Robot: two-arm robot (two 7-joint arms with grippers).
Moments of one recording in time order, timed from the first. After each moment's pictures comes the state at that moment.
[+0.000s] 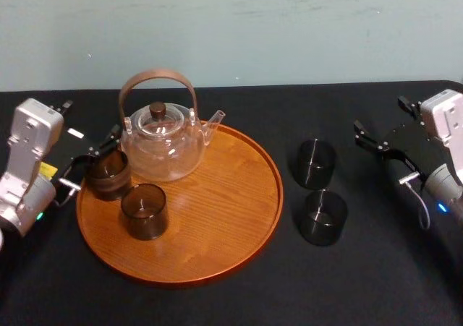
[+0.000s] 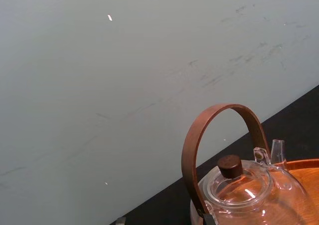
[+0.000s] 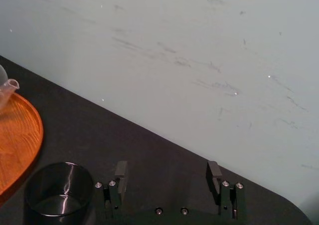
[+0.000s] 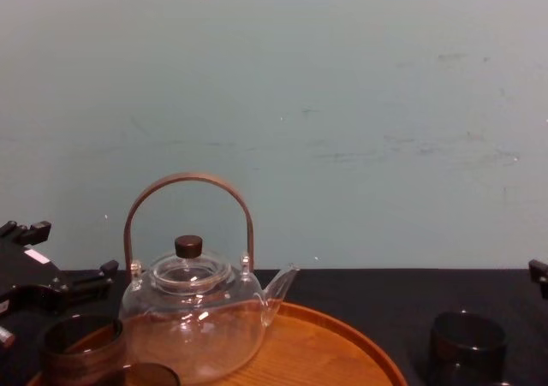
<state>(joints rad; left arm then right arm) -0.20 0.60 0.45 -1.41 -0.25 -0.12 0.03 0.19 0.60 -0.43 -1.42 0.27 -0.12 0.00</state>
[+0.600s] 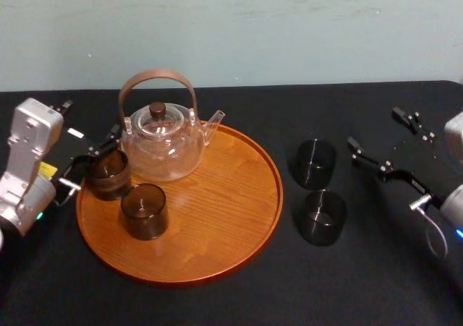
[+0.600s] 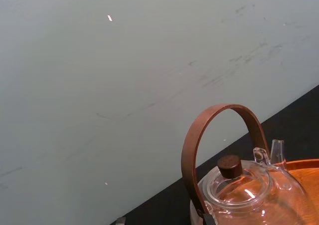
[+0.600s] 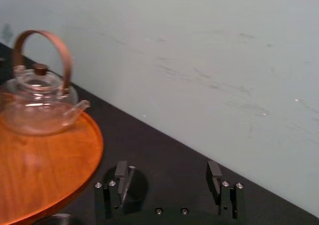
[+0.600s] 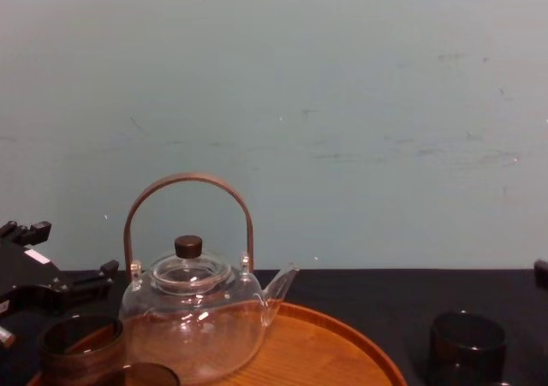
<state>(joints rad) -0.20 0.60 0.45 -1.41 -0.25 -0.12 0.03 0.00 0.70 -0.35 -1.67 0.32 -0.13 0.08</state>
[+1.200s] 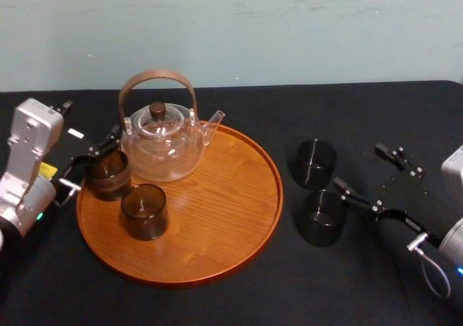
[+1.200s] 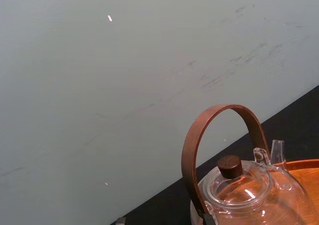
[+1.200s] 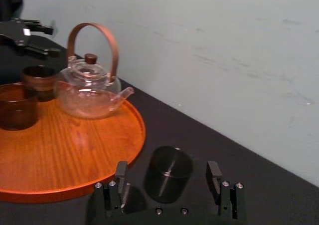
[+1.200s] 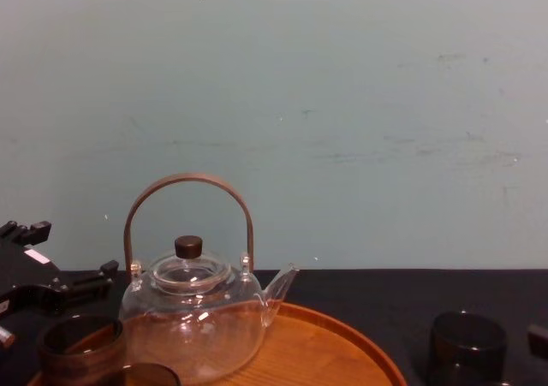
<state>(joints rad) -0.20 0.60 0.45 -1.41 -0.25 -0.12 0.03 -0.13 0.73 -0.32 -1.76 0.34 -0.14 0.16</state>
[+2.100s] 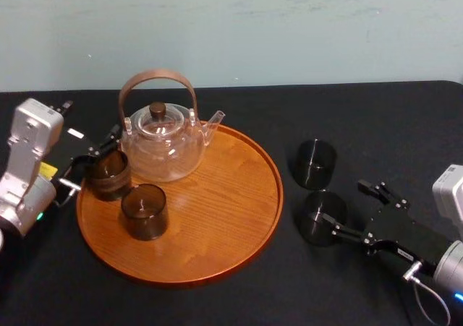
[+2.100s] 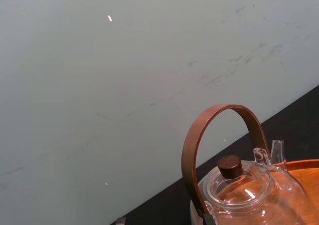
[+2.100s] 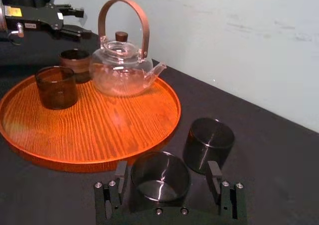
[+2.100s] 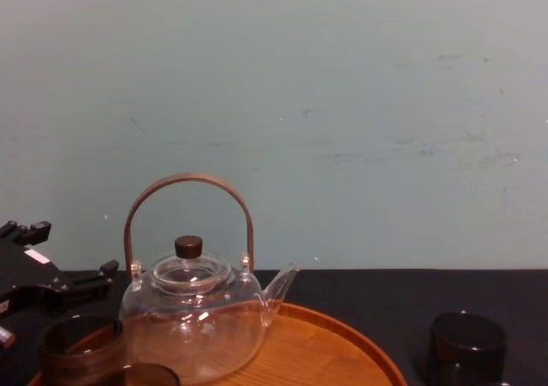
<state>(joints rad) -0.20 0.60 0.45 -1.41 -0.25 -0.12 0.03 -0.18 0.70 -0.30 -1.75 0.39 -0.07 0.31</state>
